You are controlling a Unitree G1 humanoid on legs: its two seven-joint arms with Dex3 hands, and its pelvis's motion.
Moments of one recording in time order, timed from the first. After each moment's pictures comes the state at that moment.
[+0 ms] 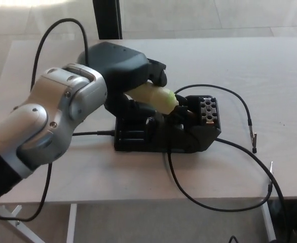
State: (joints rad) left_arm -0.81 0.69 -0.80 -0.03 0.54 0.35 -0.41; right_arm 0.00 -0.85 -0.43 1.21 0.08 -0.13 0.23
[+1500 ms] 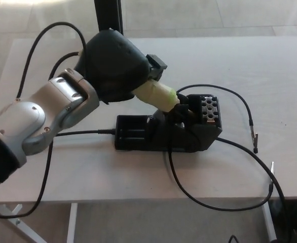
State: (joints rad) left_arm -0.89 0.69 -0.88 0.32 0.85 -0.11 0.18; right_arm -0.06 -0.85 -0.43 1.21 0.08 -0.13 0.22
